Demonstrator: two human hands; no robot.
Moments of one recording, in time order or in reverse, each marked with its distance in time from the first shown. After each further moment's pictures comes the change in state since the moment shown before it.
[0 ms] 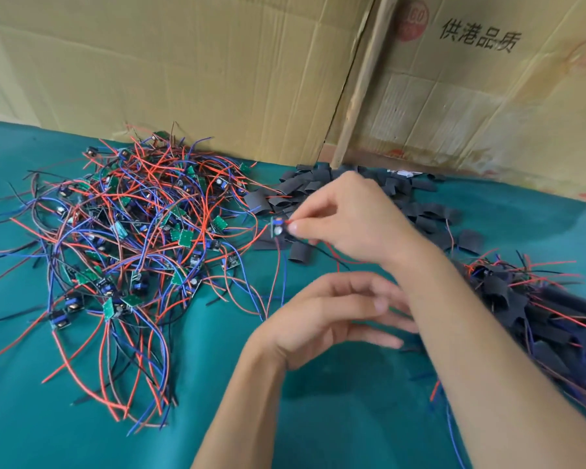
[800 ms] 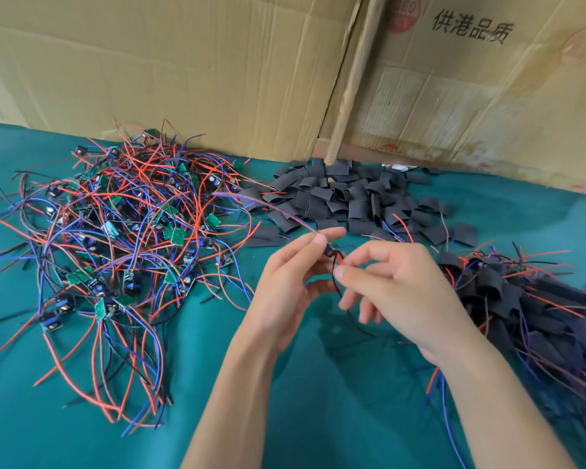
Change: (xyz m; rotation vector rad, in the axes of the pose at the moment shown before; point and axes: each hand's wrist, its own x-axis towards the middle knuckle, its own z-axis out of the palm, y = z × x) left_hand 0.001 0.011 -0.013 -0.030 0.446 0.223; right_hand -0.087 0.033 0.014 0.474 0.142 0.321
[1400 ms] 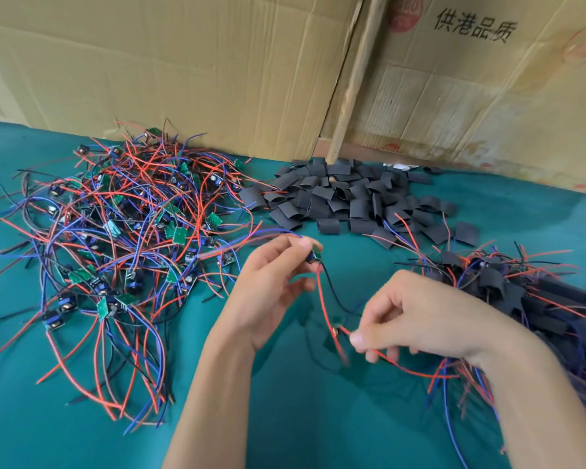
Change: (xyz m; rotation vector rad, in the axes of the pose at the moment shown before) left_hand -0.002 0.008 -0.021 -0.040 0.014 -0.011; right_hand -0.004 0.001 -0.032 -0.435 -0.539 0.158
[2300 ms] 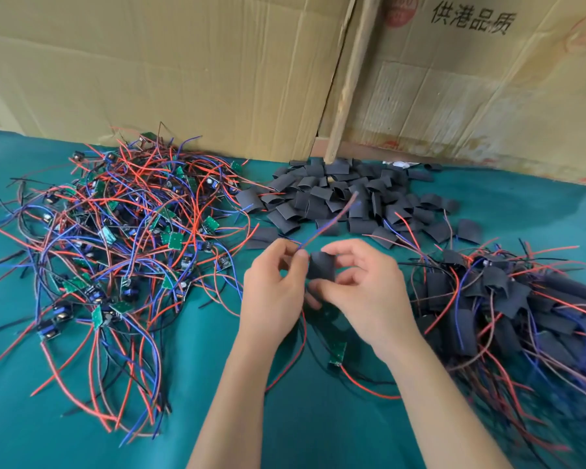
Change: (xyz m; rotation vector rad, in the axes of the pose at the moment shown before) left_hand 0.011 -0.023 0.004 0.723 0.372 0.181; right_hand 0.069 0.003 0.053 0.456 0.758 -0.174
